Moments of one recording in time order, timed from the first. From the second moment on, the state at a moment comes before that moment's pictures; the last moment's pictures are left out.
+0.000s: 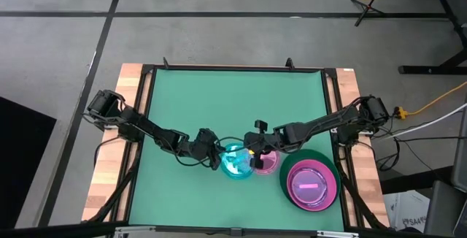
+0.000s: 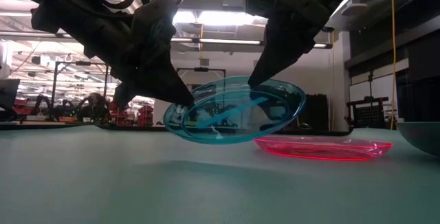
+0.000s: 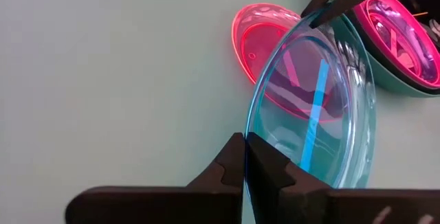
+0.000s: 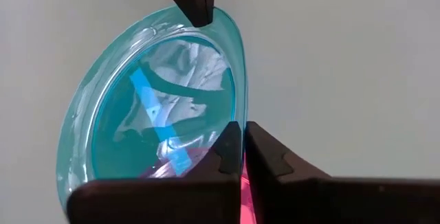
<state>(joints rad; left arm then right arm) -0.31 1.64 0.66 0.33 -0.45 -0.88 0.25 1.69 1.10 -0.33 0.22 0.26</state>
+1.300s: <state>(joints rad) -0.31 1.64 0.66 0.39 -0.32 -0.86 0.25 1.69 1.10 -0.37 0.02 0.23</state>
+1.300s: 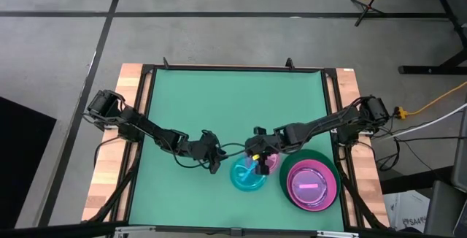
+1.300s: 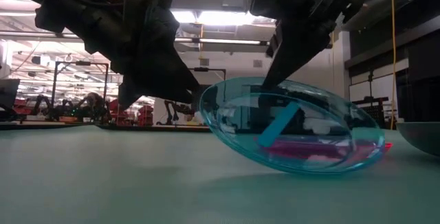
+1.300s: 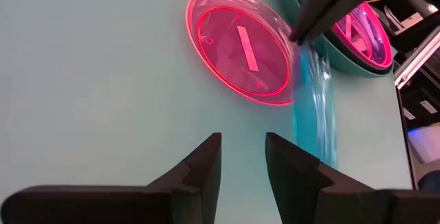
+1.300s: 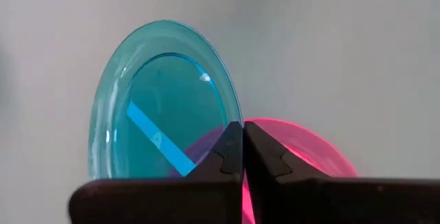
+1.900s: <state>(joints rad) -0.31 1.64 0.66 0.38 -0.33 -0.86 0.25 1.51 1.10 -0.43 -0.35 0.24</state>
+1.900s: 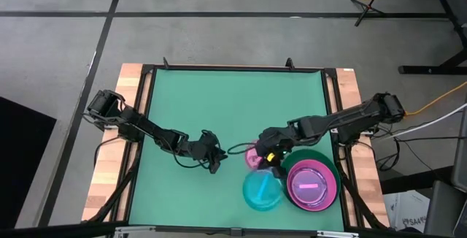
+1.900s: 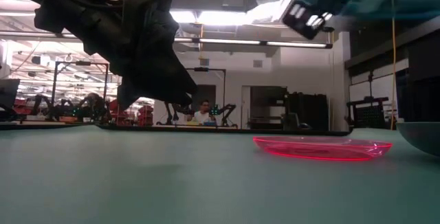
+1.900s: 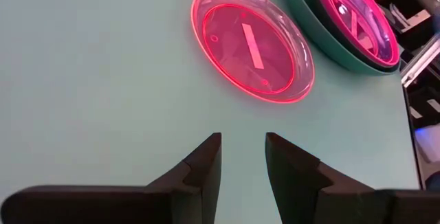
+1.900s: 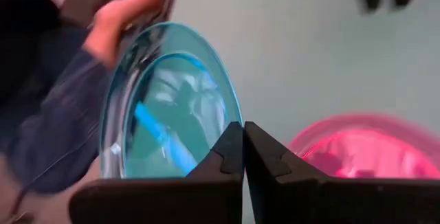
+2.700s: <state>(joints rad) -0.31 1.64 0.66 0.38 -0.33 -0.86 0.38 1.44 1.10 -1.11 -0.28 -0.04</state>
